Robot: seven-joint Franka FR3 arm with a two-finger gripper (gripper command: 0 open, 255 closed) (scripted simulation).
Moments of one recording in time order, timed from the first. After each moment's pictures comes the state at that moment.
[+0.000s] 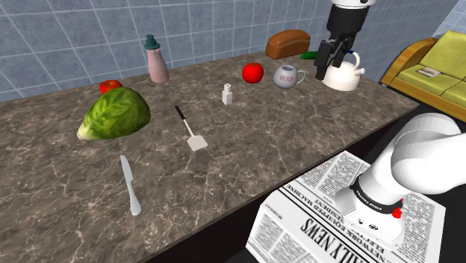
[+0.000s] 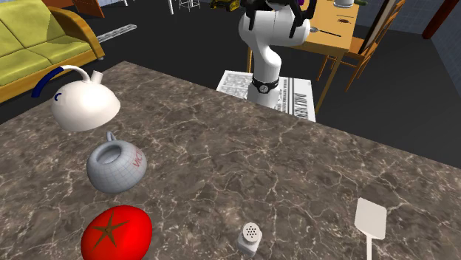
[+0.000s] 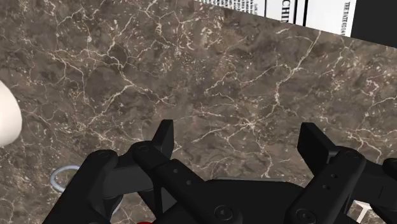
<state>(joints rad) 0.02 -0.80 0.03 -2.39 -0.06 1.52 0.09</state>
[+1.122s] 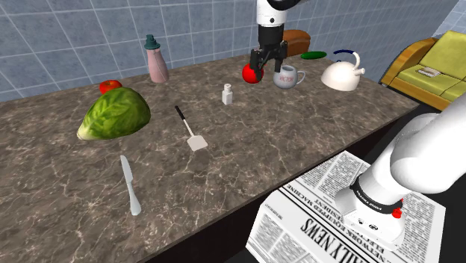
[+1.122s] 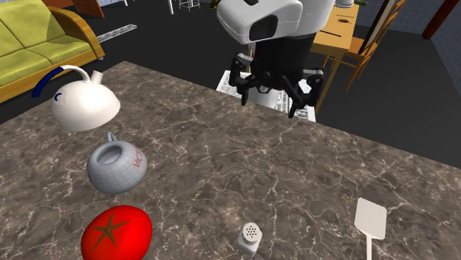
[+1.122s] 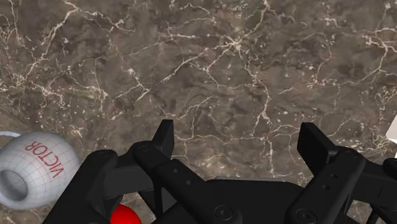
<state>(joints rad) 0.00 -0.18 0.05 -2.07 -0.02 1.76 0.19</state>
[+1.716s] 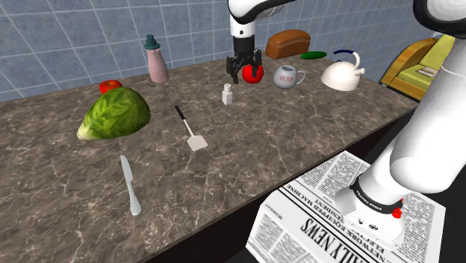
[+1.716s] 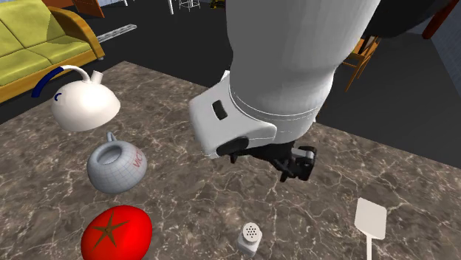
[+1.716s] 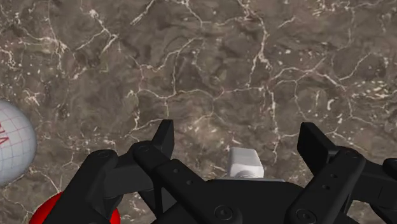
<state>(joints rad) 0.00 0.19 0.04 -1.77 0.00 1.79 0.22</state>
